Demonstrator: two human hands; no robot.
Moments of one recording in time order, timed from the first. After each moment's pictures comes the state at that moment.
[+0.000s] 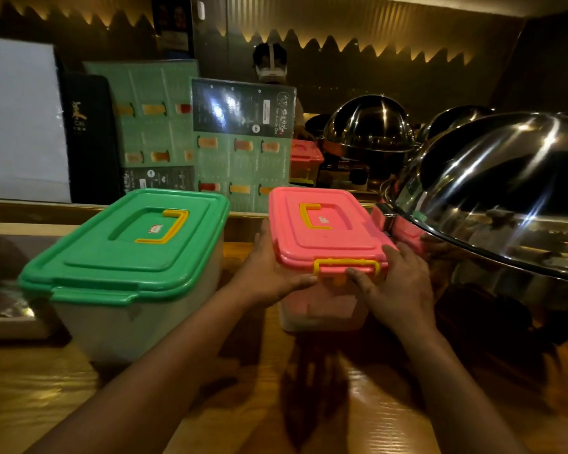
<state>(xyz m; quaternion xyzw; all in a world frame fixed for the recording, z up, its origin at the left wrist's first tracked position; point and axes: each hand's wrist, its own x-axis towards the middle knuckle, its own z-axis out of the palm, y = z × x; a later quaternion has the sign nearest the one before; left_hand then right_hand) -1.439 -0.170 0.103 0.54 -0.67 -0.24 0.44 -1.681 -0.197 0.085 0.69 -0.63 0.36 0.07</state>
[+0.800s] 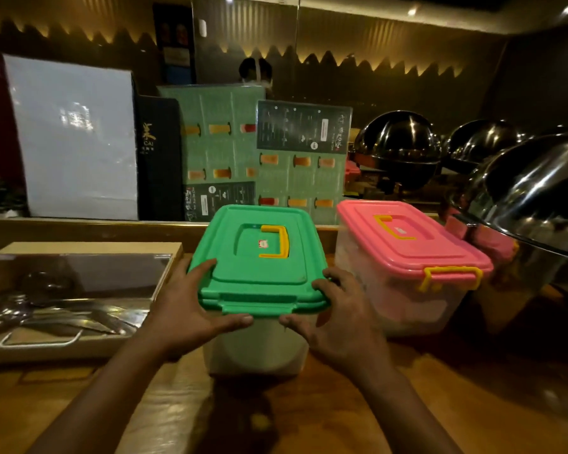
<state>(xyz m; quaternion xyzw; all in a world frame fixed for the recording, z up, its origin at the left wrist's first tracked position) -1.139 -0.053 0.090 0.65 -0.65 -0.15 0.37 -1.405 -0.080 0.080 0.76 -0.52 0.38 -0.02</state>
